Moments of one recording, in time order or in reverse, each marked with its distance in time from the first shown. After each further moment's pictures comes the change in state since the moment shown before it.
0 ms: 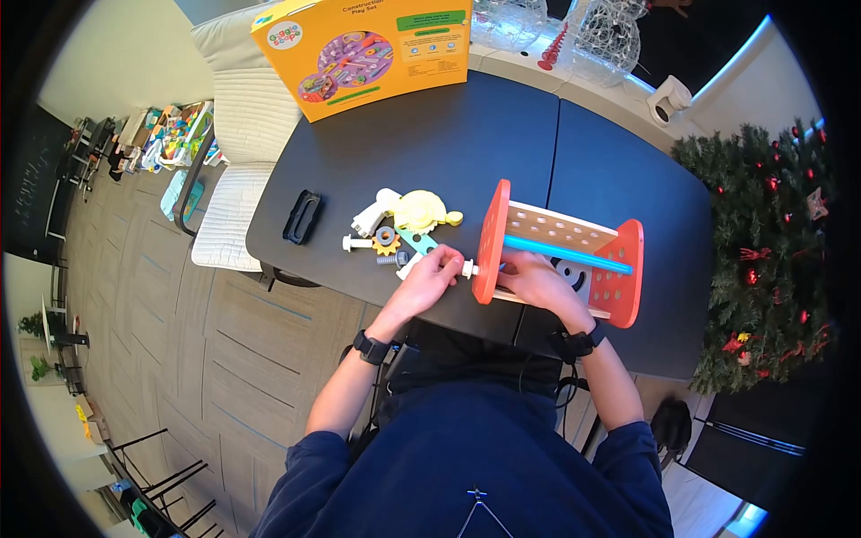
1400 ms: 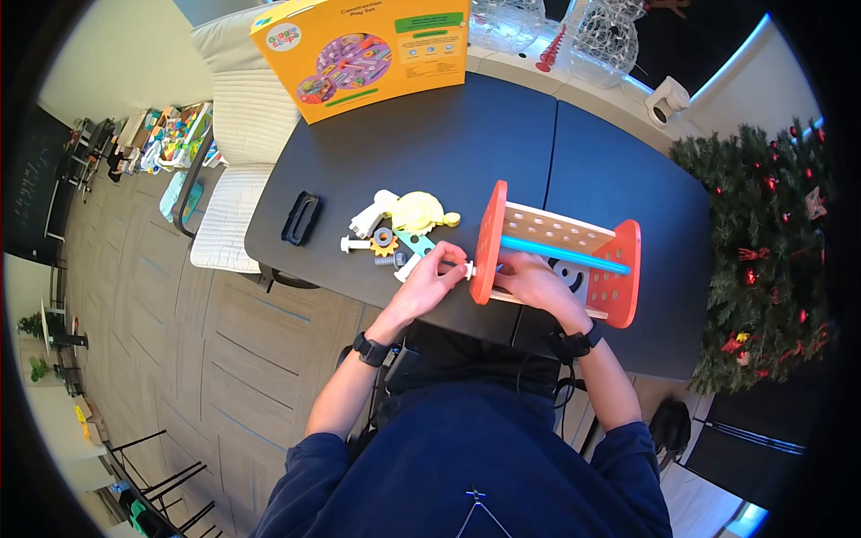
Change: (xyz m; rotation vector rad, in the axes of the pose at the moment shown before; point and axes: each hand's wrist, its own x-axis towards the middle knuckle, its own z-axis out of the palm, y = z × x) left_hand -0.004 0.004 0.010 -0.075 0.021 0.093; right_hand 0.000 0.000 -0.001 -0.033 0.001 0.016
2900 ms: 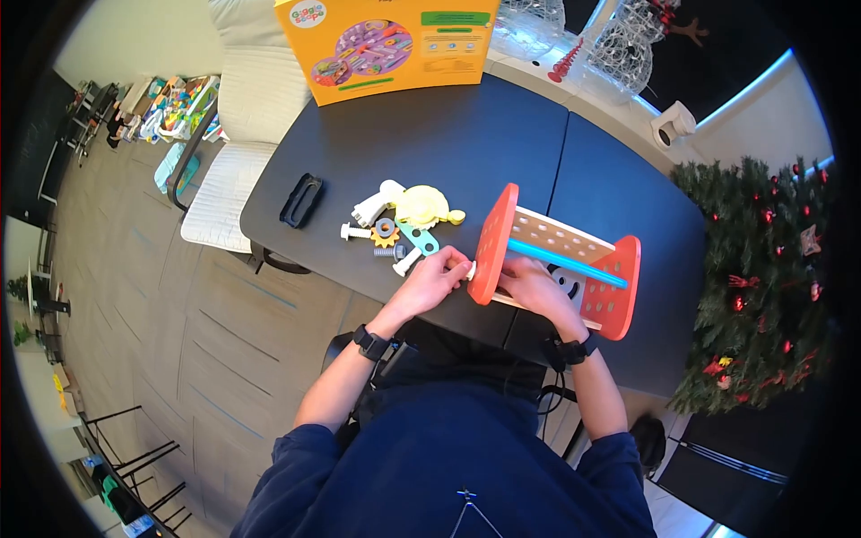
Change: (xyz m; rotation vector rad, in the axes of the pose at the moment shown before) left_hand -0.006 0.023 0.004 0.122 0.015 -0.133; right_hand 0.000 0.003 -0.001 -0.073 -0.008 -0.032
